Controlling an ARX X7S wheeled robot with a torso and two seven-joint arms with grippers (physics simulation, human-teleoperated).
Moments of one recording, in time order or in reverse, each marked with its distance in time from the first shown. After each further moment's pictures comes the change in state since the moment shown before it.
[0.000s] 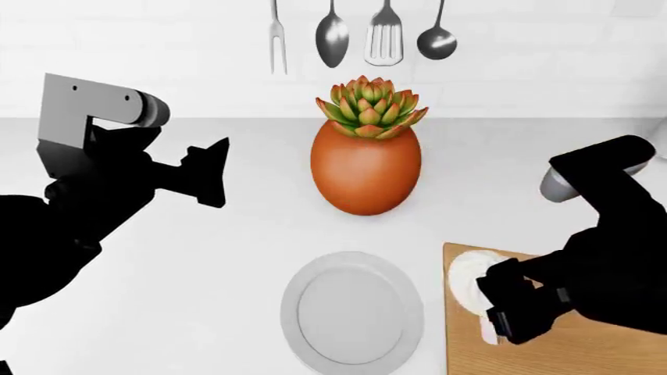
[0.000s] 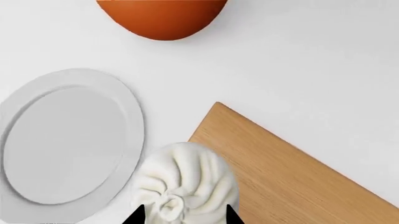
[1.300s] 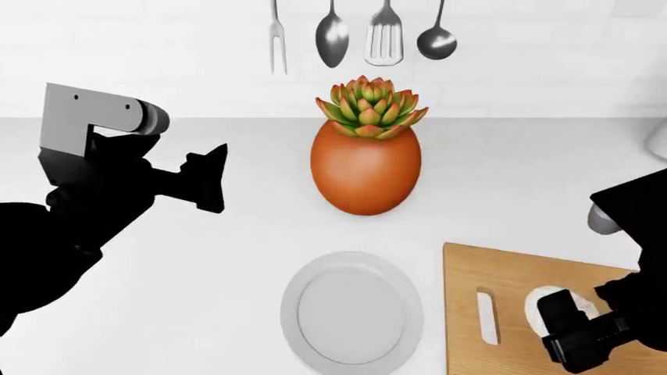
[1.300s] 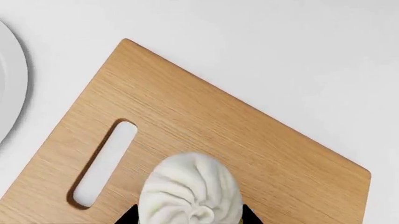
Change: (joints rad) left arm 0.034 -0.028 0.020 -0.007 -0.027 0.052 -0.023; right arm 0.015 0.122 -0.084 0.016 -0.042 0.112 0.087
